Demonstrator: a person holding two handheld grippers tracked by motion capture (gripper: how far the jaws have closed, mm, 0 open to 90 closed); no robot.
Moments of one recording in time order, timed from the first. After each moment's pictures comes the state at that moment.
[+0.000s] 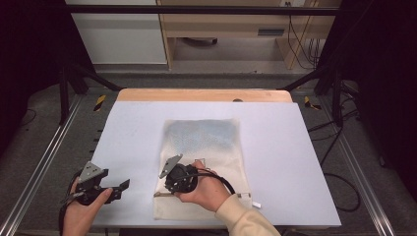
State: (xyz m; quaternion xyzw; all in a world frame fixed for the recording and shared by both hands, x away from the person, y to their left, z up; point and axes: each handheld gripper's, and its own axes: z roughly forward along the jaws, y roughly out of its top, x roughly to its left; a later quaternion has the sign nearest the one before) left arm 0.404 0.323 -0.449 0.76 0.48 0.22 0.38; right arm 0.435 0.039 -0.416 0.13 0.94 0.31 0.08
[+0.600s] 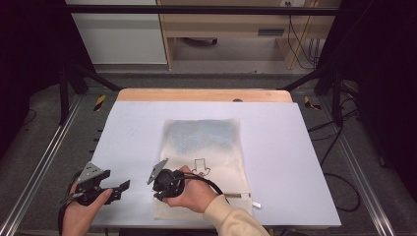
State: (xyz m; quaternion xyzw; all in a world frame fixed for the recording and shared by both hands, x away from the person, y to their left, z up) left arm 0.401 0.323 -0.447 0.76 0.48 0.20 0.39; right arm 0.436 0.073 -0.437 0.11 0.95 0.30 0.03
